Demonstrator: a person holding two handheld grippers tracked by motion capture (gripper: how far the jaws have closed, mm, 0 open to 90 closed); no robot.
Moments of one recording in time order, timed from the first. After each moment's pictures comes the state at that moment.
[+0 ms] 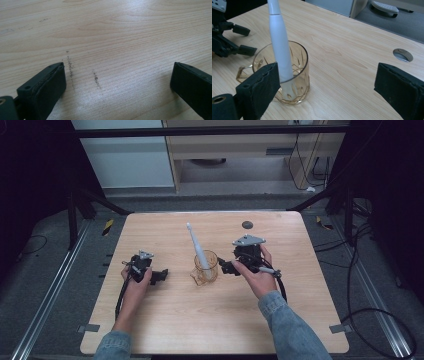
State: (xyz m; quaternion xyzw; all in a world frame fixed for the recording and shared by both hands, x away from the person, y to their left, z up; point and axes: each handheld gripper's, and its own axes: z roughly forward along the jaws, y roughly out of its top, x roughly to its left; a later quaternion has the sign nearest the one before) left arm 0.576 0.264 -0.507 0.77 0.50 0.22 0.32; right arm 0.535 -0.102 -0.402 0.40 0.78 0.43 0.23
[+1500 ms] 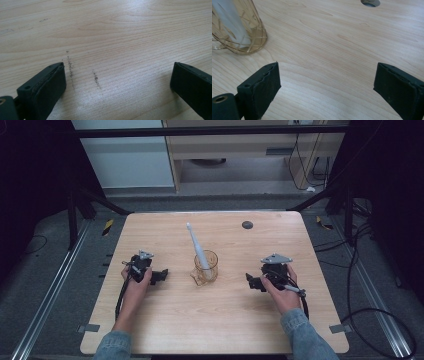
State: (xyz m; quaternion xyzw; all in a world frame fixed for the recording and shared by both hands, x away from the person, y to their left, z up) left arm 0.576 0.264 -0.507 0.77 0.50 0.22 0.32; right arm 0.512 -0.179 -0.462 0.47 0.76 0.37 0.23
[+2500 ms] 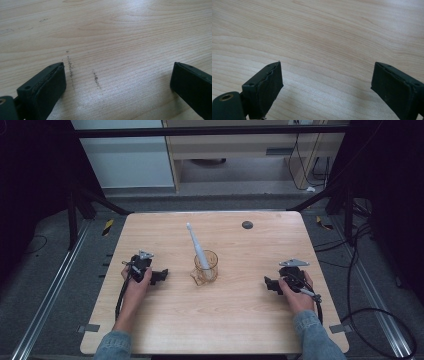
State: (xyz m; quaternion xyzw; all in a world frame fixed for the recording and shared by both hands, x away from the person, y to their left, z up) left arm 0.576 0.264 -0.507 0.77 0.50 0.22 0.32; right arm 0.519 -0.236 -0.496 0.53 0.75 0.33 0.23
